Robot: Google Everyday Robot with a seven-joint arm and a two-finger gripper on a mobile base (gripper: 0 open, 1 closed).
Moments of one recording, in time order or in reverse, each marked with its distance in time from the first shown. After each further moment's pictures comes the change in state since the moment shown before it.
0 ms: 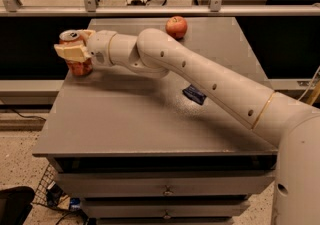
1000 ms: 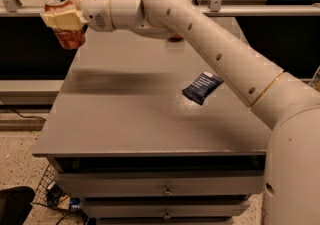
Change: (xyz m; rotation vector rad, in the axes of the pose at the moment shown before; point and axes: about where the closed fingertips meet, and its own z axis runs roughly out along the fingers) arm -0.101 0.019 -0.016 -0.189 -0.027 -0.092
